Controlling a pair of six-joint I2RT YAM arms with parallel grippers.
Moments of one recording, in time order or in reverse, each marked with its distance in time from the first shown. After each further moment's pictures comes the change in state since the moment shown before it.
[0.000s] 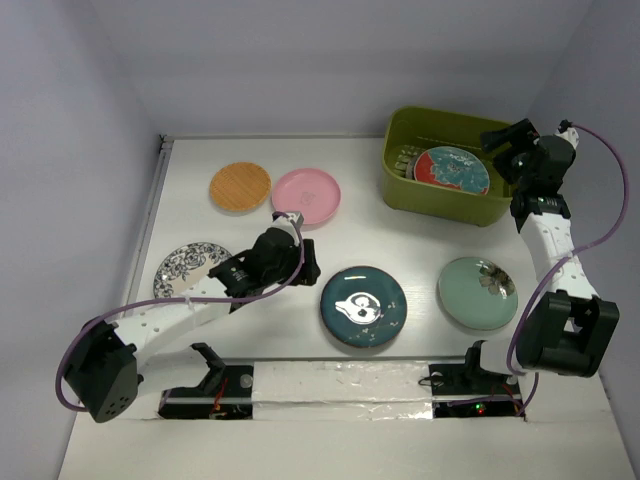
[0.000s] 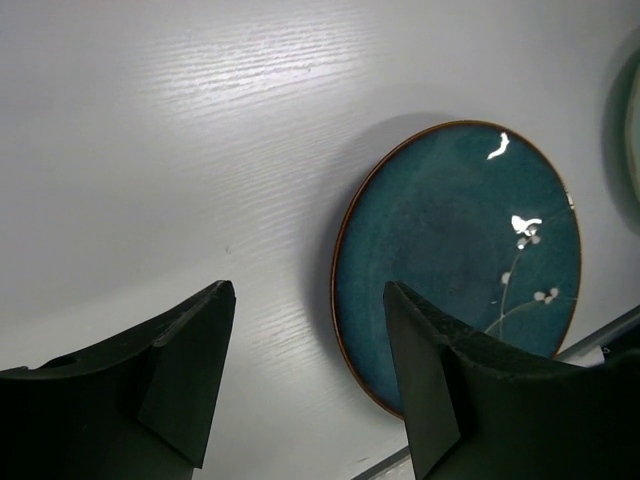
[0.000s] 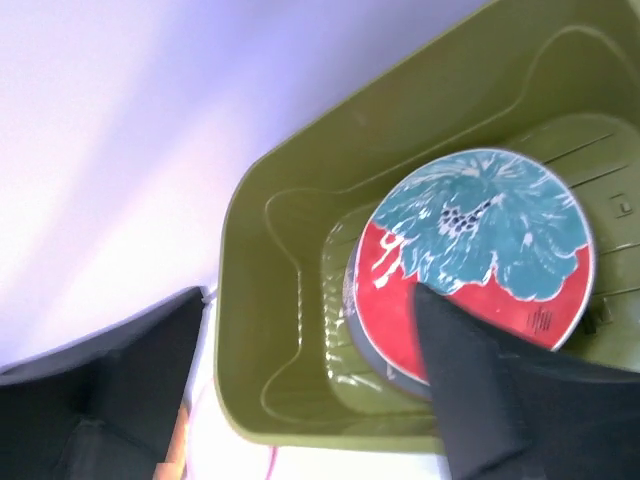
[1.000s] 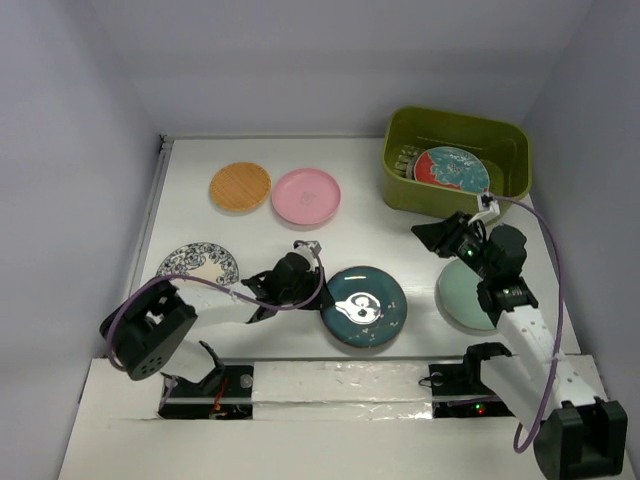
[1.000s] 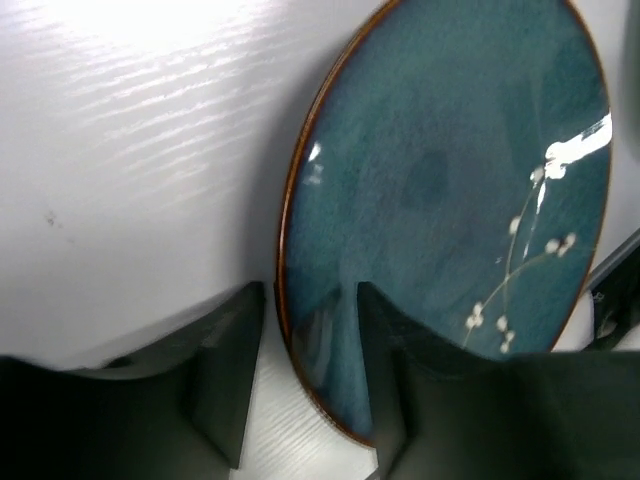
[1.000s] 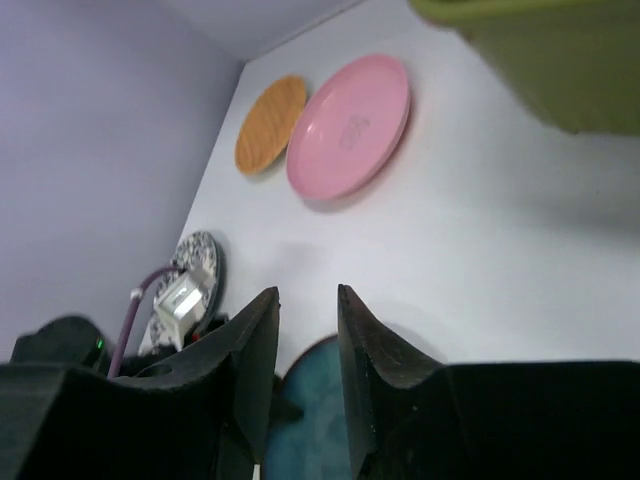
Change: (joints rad) left arm -0.085 0.269 -0.223 0.422 0.182 -0.172; right arm 0.321 -0.543 -0.646 0.169 -0.364 -0.022
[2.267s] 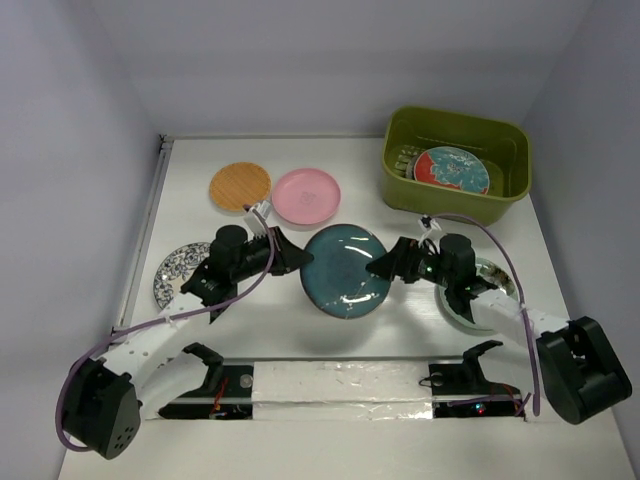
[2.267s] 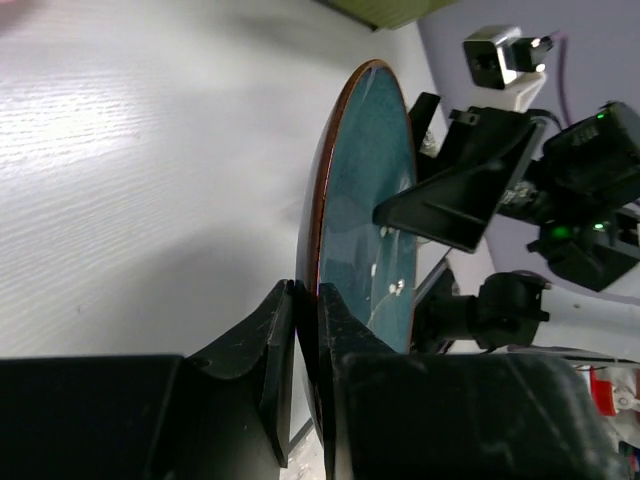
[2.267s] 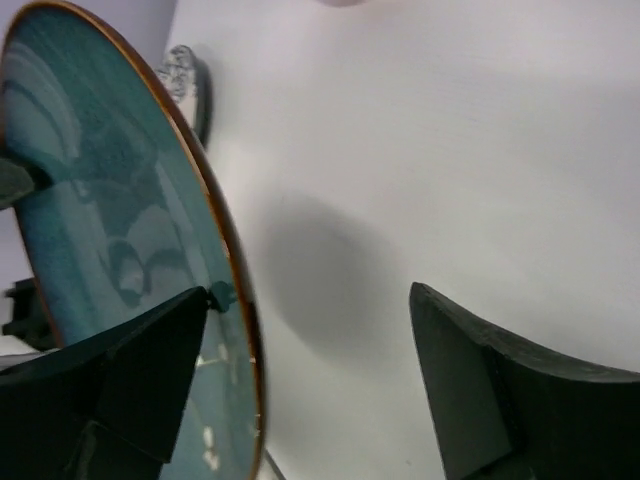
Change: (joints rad) left arm 0.346 -0.429 0.039 -0.049 0.319 -0.040; right arm 0.266 0.293 -0.171 0.201 -0.063 -0.032
